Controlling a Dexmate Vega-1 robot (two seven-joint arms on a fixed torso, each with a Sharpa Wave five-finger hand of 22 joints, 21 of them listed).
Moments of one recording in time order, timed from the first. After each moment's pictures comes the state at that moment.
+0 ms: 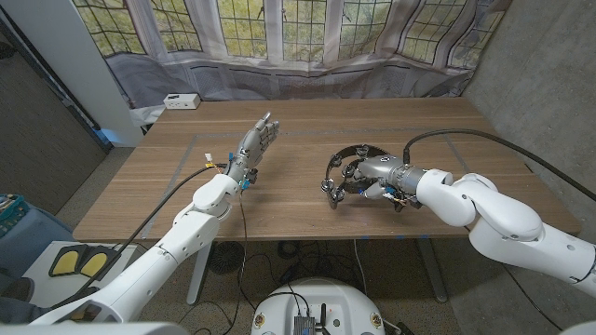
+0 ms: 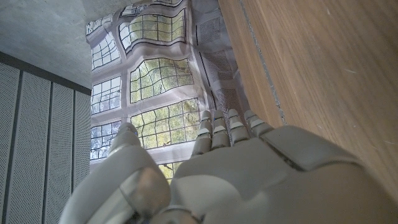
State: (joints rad) left arm 0.95 0.54 0.41 -1.56 -0.62 -0.27 0.01; left_hand 0.22 0.09 0.20 -0.12 0.18 0.23 0.11 0.19 0.18 0.17 0.08 0.22 0.19 0.10 0.09 0.19 0.18 -0.03 0.11 0.20 0.18; right arm -1.10 -1.10 -0.49 -2.40 -0.68 -0.40 0.40; right_hand 1.16 0.11 0.45 -0.12 0.18 0.91 0.01 0.21 0.20 0.96 0.00 0.24 0.24 0.93 -0.13 0.29 0.44 0.91 -0.11 0.55 0.18
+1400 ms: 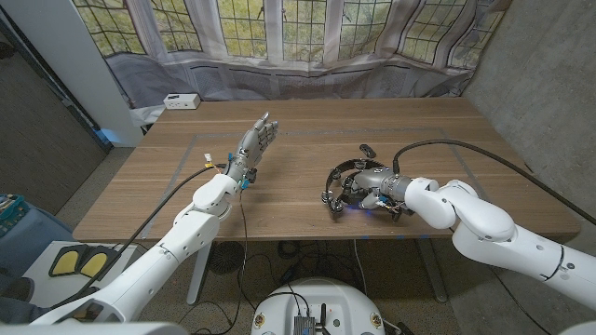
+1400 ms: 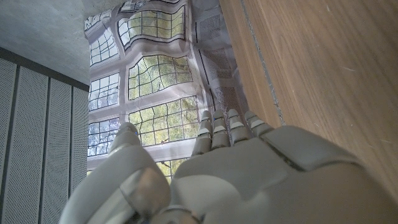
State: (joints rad) left arm 0.95 0.53 0.41 -1.54 -0.63 -0.27 0.00; left_hand 0.22 0.09 0.21 -0.11 0.18 0.23 0.11 0.19 0.18 0.17 0.08 0.22 0.19 0.10 0.09 0.19 0.18 -0.04 0.11 0.20 0.18; right arm -1.02 -1.04 -0.61 -2.30 -0.74 -0.40 0.46; right_hand 1.15 0.11 0.45 -0.13 0.19 0.91 0.01 0.21 0.20 0.96 0.00 0.24 0.23 0.93 -0.13 0.29 0.44 0.91 -0.10 0.55 0.17
